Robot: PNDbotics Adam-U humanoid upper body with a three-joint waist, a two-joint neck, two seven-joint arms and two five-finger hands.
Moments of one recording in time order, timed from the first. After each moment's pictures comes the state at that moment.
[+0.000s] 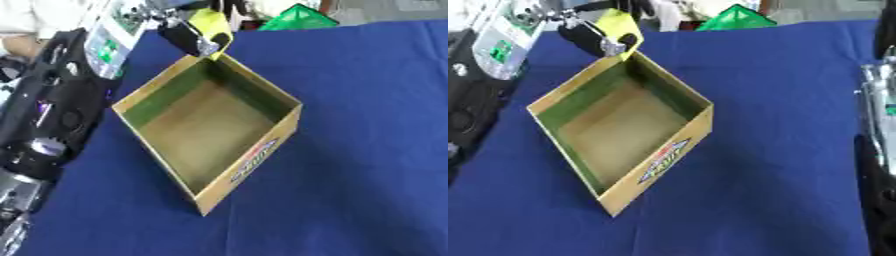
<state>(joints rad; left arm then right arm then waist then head) -1.18 0.22 -0.26 -1.19 -0.77 -0.31 -0.58 -0.65 -0.31 -0.07 -1.89 0.14 -0.01 -0.29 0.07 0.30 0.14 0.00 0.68</state>
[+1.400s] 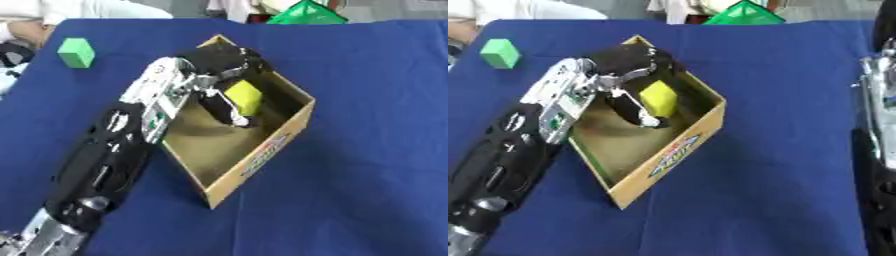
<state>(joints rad) -1.02 0.11 -0.31 -1.22 -1.02 -0.29 -0.44 -0.65 -0.31 -0.07 -1.88 0.14 -0.01 -0.30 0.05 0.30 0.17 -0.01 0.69</state>
